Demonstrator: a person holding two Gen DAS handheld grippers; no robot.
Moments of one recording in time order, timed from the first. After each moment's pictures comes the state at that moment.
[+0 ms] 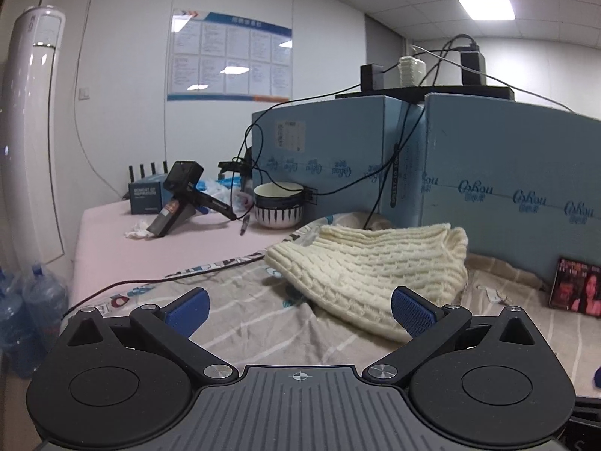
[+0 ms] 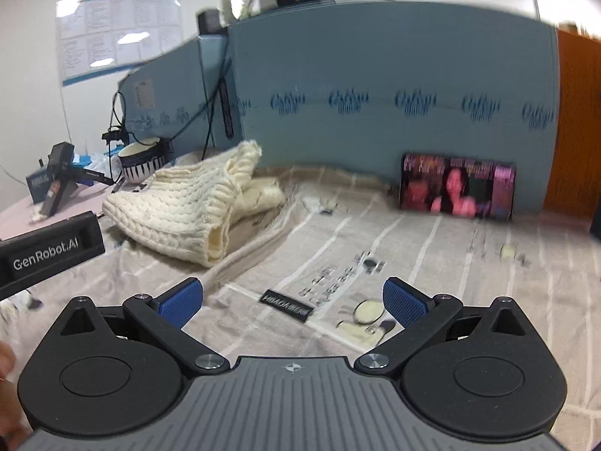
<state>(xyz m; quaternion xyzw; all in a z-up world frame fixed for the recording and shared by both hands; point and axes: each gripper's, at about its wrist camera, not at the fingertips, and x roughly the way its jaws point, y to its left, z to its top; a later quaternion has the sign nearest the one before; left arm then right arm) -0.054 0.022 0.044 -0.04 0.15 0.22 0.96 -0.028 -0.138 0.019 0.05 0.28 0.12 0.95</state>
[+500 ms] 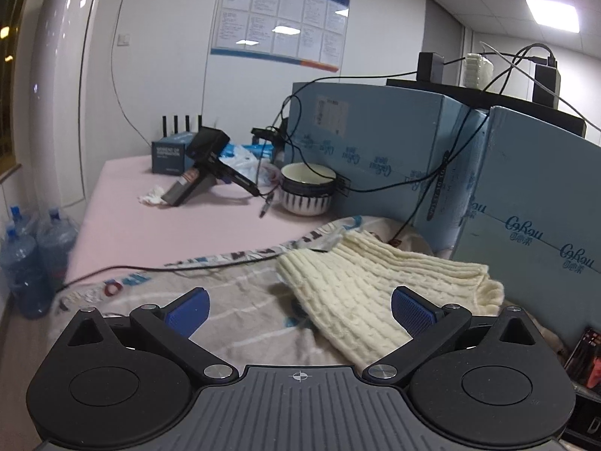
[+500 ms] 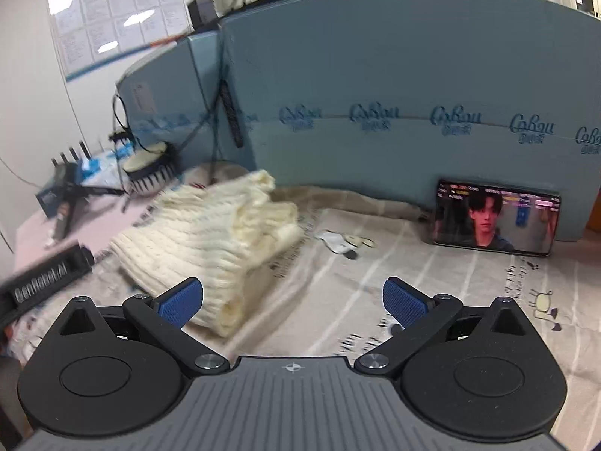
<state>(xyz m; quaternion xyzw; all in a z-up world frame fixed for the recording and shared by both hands) 0.005 0.042 0.060 -0.12 0.20 0.27 0.93 0.048 -0.143 0.061 0.06 0.32 0.15 0.94</state>
